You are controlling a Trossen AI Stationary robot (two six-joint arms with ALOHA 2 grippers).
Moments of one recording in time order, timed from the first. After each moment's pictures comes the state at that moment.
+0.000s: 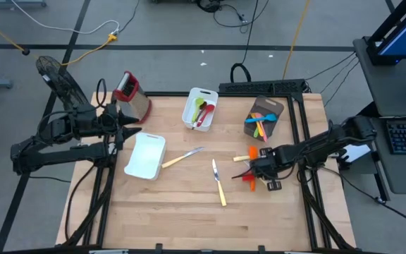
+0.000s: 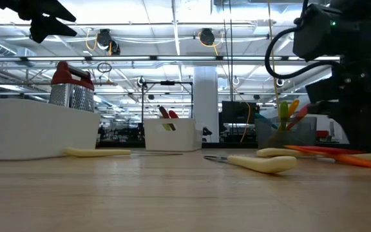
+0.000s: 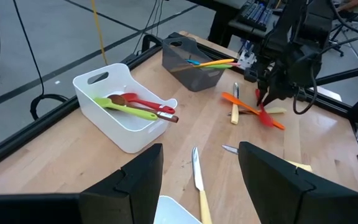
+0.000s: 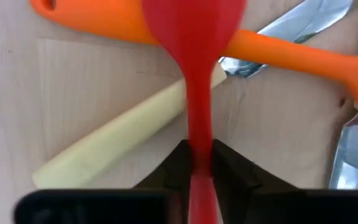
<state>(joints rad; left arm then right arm) 0.33 0.43 0.75 -0.69 0.03 -0.25 0.21 1.41 0.60 -0.72 0.03 0.09</state>
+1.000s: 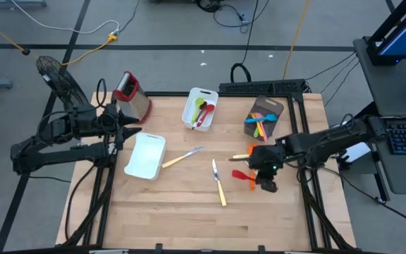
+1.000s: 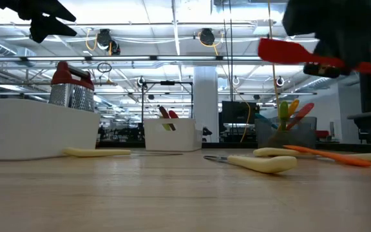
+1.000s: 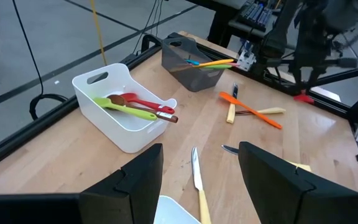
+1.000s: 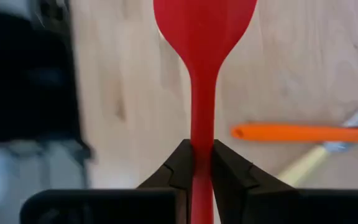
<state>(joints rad) 0.33 0.43 0.75 -0.69 0.03 -0.25 0.19 1.19 0.84 -0.72 -0.36 0.48</state>
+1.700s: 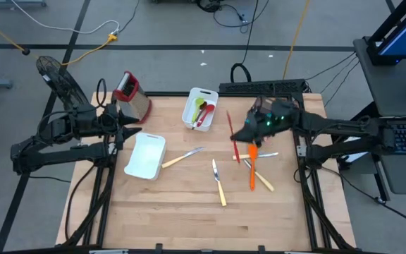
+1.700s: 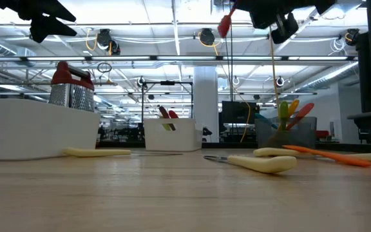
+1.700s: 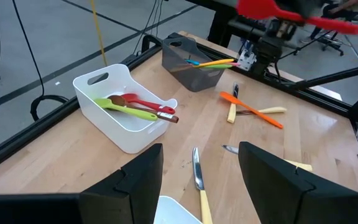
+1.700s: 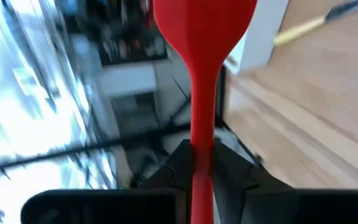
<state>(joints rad) 0.33 0.43 0.75 -0.69 0.03 -0.24 -0.22 1.05 0.86 -0.04 -0.46 1.58</state>
